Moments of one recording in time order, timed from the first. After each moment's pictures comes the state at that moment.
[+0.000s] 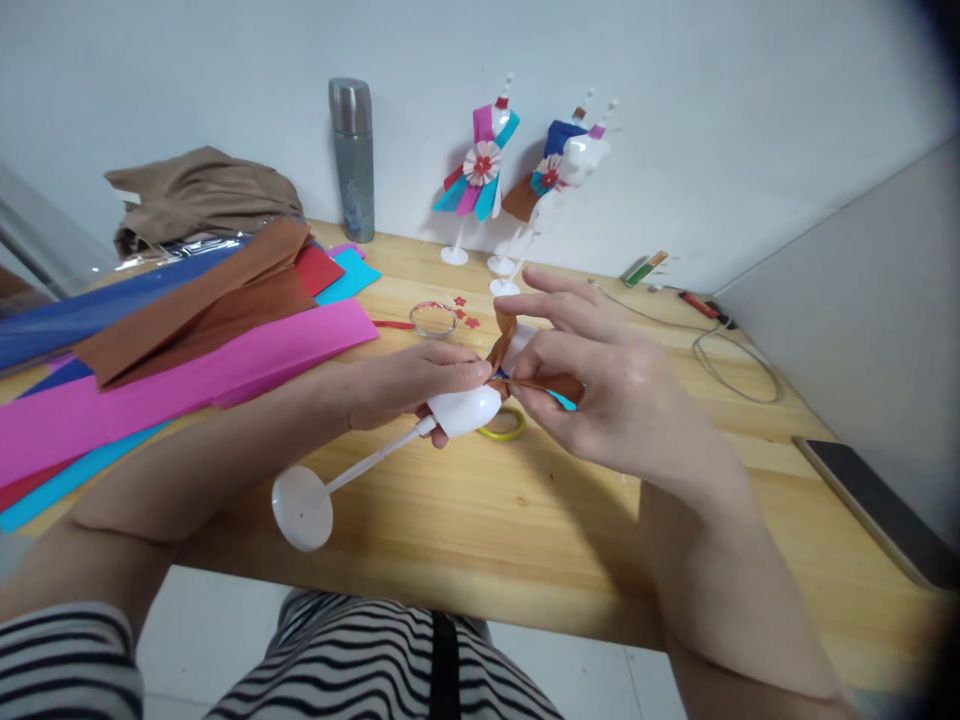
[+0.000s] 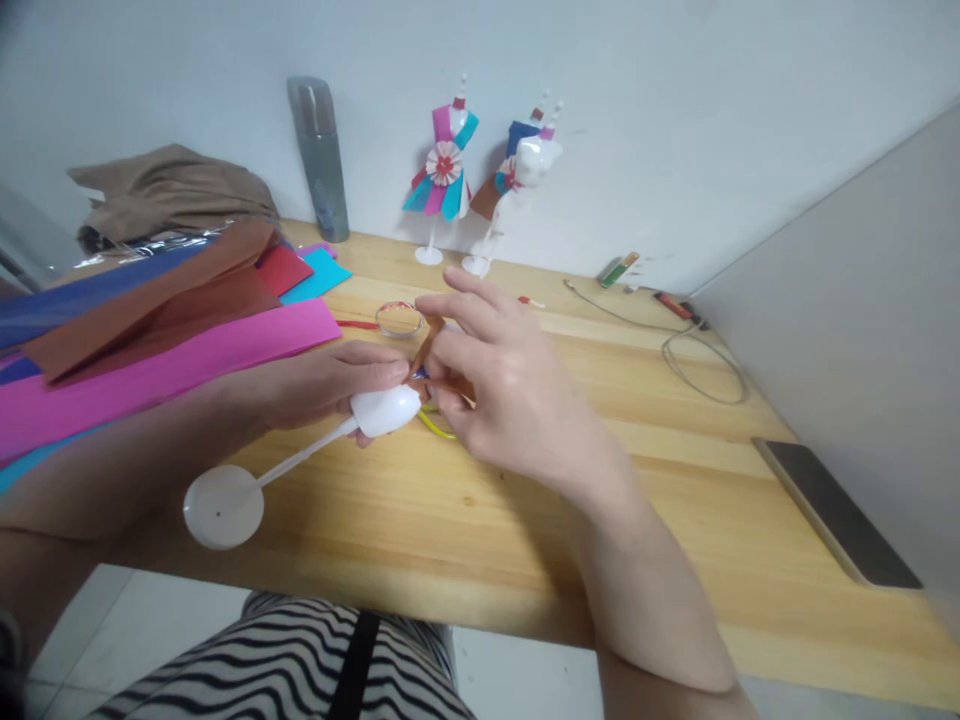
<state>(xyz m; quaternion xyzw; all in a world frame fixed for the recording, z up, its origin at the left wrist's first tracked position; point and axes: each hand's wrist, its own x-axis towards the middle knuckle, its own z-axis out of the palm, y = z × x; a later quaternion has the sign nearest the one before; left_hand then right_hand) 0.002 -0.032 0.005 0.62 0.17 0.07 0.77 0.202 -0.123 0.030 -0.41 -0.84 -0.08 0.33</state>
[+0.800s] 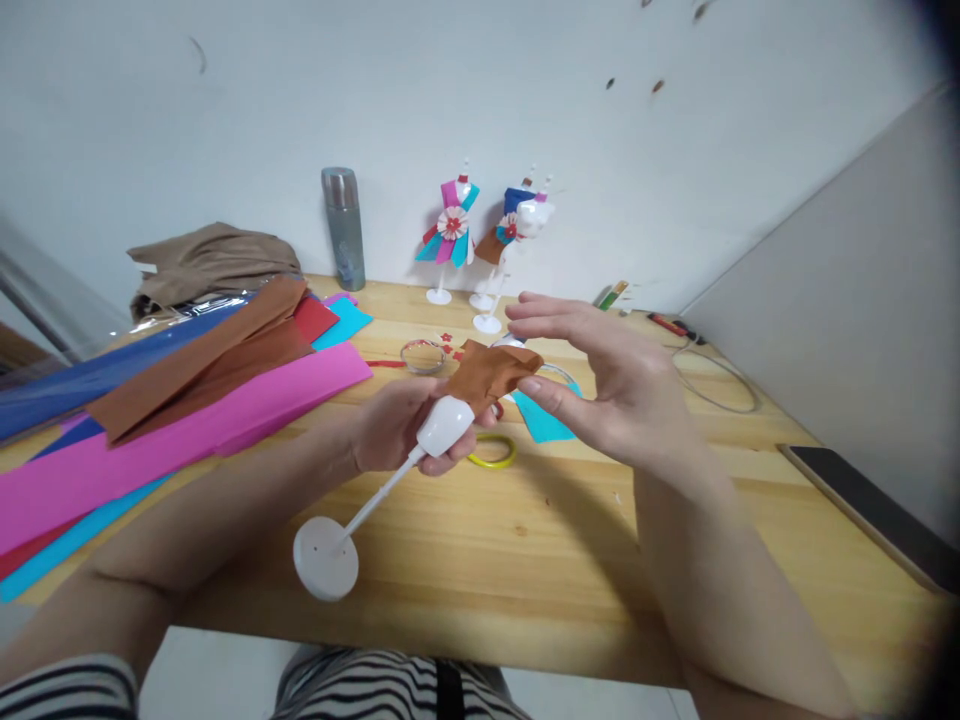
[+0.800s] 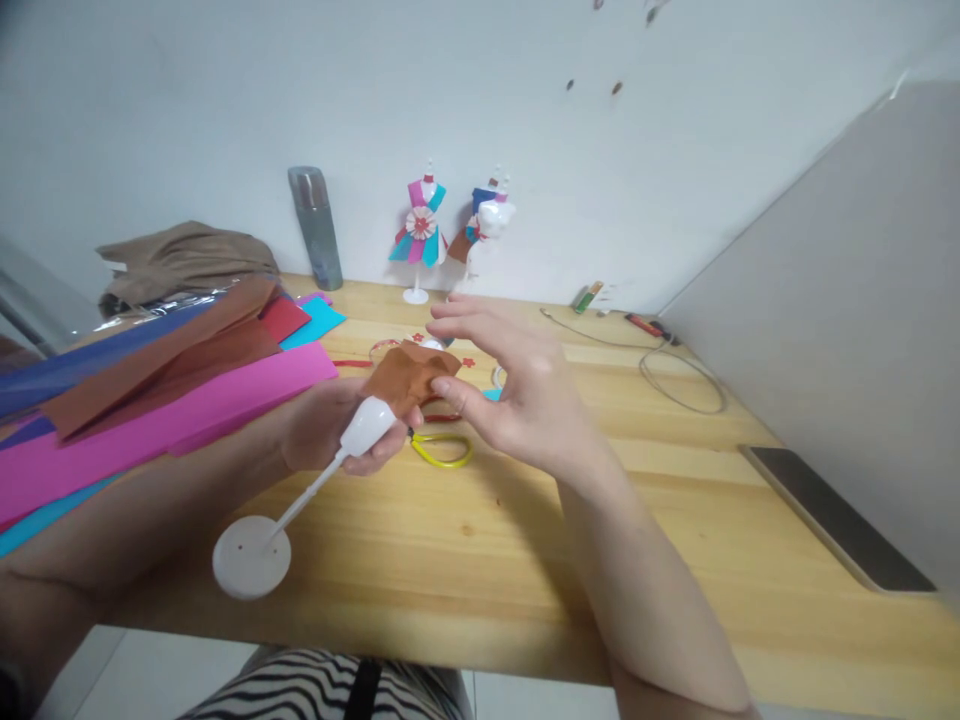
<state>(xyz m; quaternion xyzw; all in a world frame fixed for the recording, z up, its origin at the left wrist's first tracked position) 0.014 -0.023 -0.007 0.45 0.09 0.01 0.89 0.217 -0.121 0.039 -0.43 -0.77 -0.06 0.46</state>
